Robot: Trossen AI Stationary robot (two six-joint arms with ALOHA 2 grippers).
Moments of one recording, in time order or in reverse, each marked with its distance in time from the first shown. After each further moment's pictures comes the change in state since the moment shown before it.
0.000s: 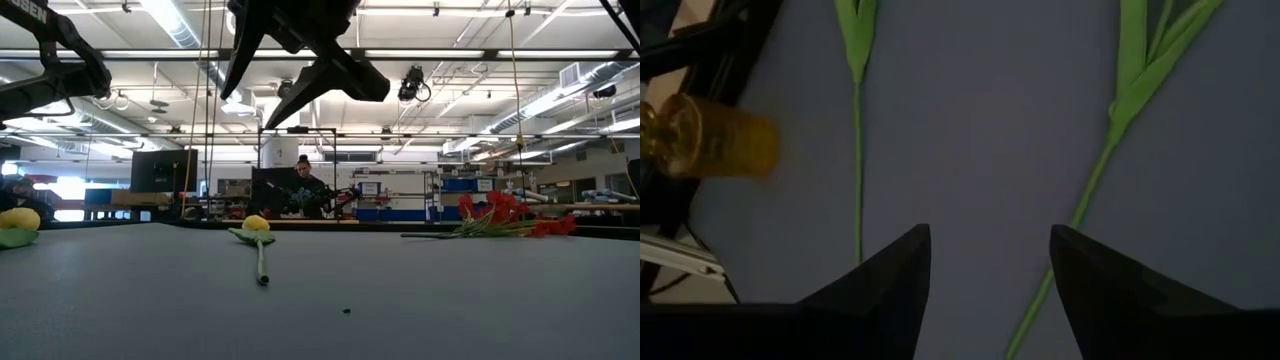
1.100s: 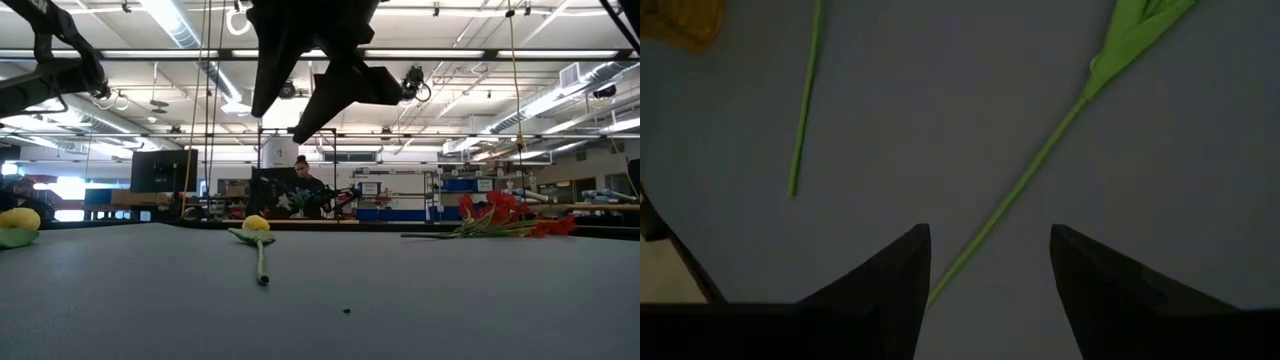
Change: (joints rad) left arm 0.054 0.028 0.155 -0.146 0.315 -0.112; right arm -0.004 0.000 0.000 -0.118 -0.100 -0.215
